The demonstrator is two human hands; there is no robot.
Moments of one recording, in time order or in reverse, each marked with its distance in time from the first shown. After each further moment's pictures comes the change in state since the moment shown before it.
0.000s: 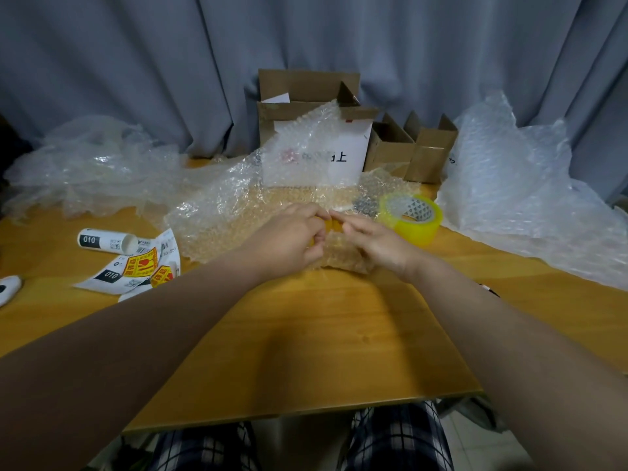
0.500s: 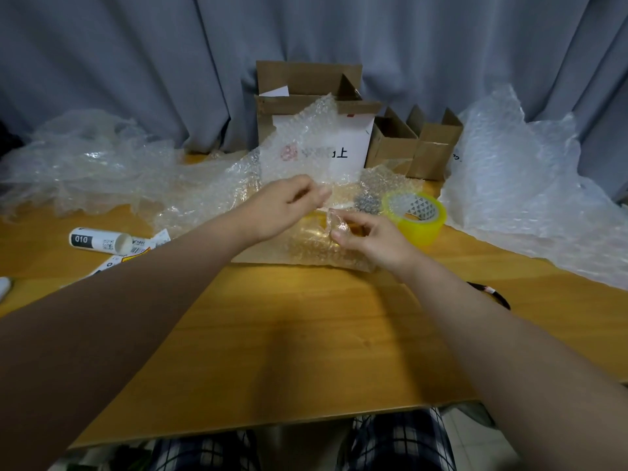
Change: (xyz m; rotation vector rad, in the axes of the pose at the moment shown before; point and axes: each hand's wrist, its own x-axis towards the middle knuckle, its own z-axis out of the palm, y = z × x) left_hand 0.022 -0.018 -0.029 -0.513 -0.008 -0.187; right_hand 0.010 0.004 0.006 0.186 0.151 0.019
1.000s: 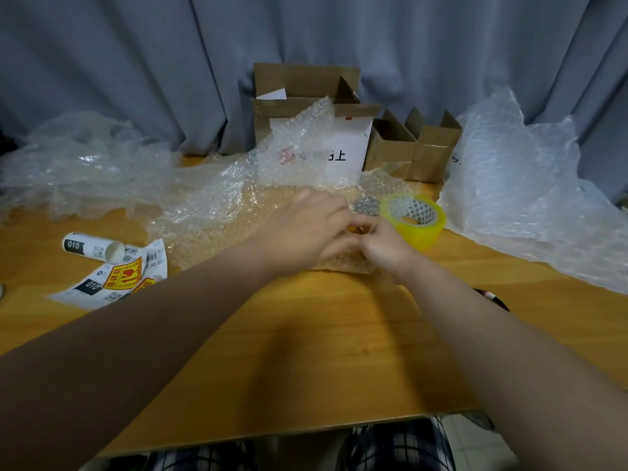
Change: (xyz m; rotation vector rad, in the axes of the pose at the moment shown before) left_hand -0.003 0.018 0.030 0.744 0.127 0.471; right_hand 0.008 -0.001 -0.002 0.032 0.022 0.056
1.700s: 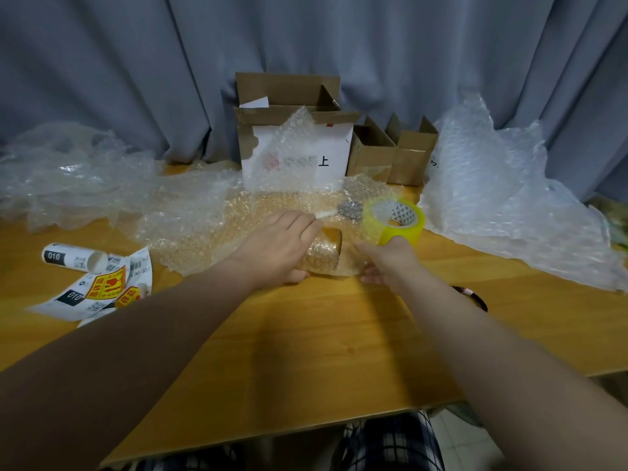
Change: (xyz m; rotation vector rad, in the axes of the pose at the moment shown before) left_hand -0.013 -0.004 0.026 0.249 -0.337 -0.061; right_hand -0.017 0.013 -0.017 0.112 0.429 0.509
